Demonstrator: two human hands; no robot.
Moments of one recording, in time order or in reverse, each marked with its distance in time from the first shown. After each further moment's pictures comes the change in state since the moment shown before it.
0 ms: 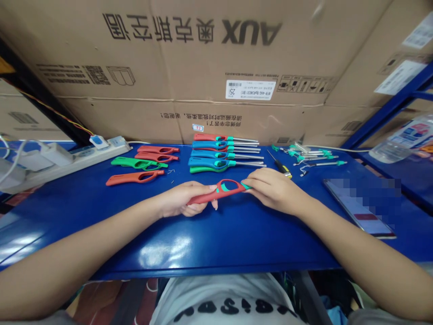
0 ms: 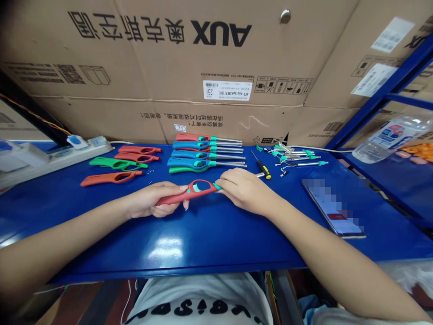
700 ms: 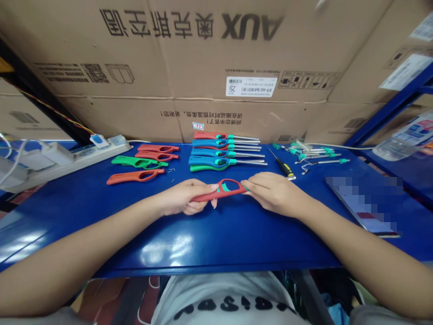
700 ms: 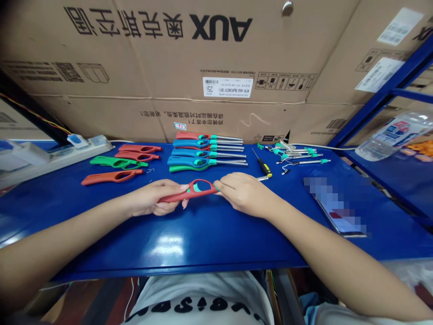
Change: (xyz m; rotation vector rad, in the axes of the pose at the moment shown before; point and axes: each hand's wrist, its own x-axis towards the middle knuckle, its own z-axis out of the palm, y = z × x) left_hand 0.000 0.002 0.005 0.170 0.045 -0.006; right_hand -0.001 -0.010 0.006 -0.075 -0.035 -0.019
